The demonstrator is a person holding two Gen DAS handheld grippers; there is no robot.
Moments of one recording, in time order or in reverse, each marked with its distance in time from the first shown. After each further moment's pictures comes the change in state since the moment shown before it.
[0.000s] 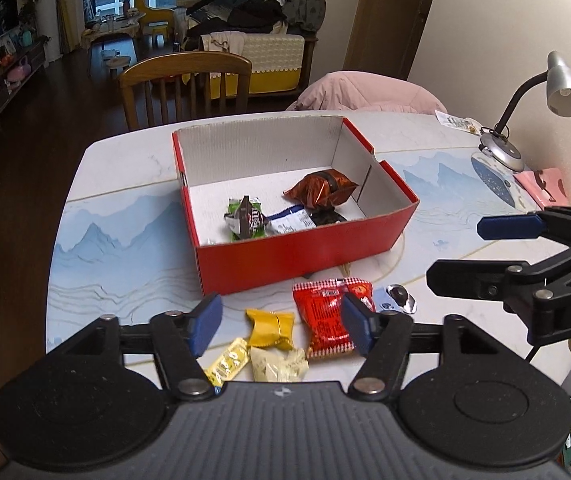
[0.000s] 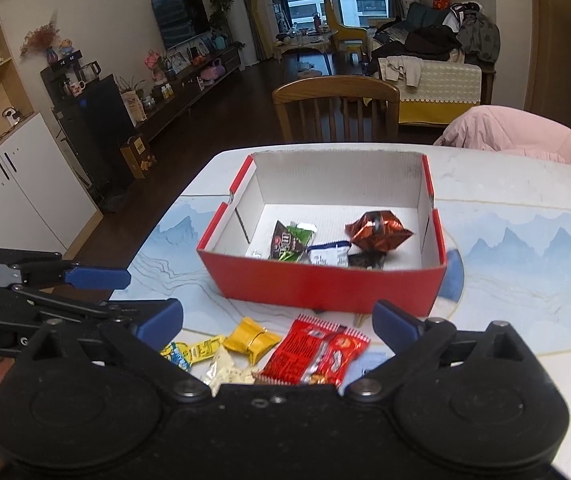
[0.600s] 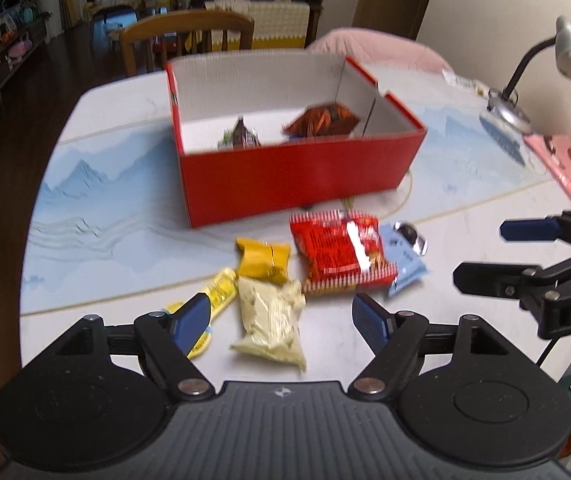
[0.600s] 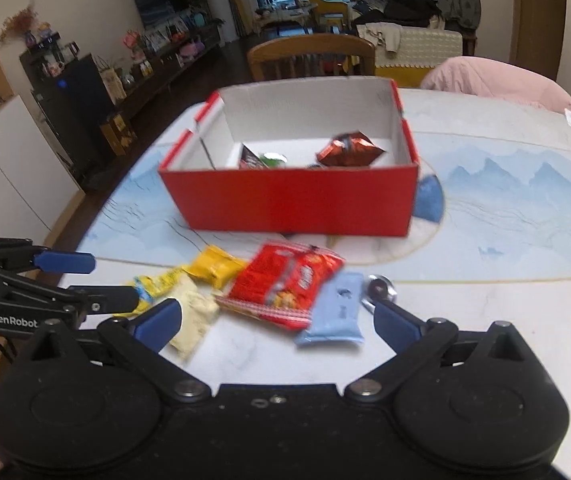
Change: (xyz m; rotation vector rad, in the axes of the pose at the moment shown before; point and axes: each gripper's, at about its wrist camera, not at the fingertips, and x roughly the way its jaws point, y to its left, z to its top) left arm 0.037 -0.012 -0.057 -0.004 0.096 0.018; right arm 0.016 -0.026 -0.068 0.032 0.076 -0.056
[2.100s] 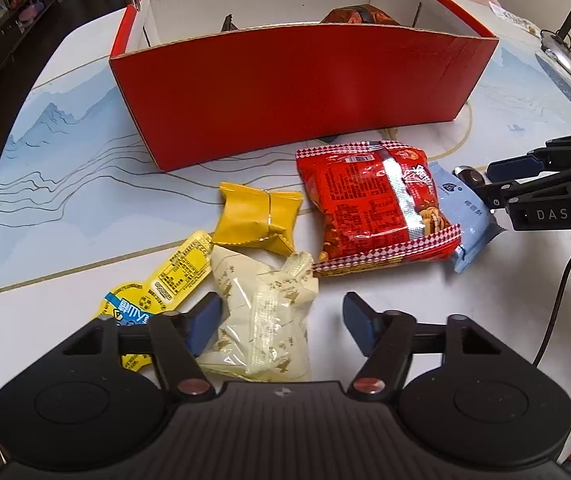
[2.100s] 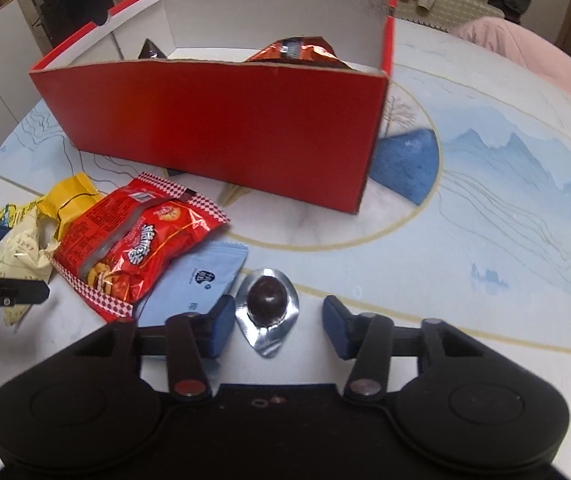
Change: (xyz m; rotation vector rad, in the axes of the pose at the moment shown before) left arm 0.104 -0.019 0.001 -0.012 0.183 0.116; right arm 0.124 -0.086 0.016 -0.209 0.210 -0.034
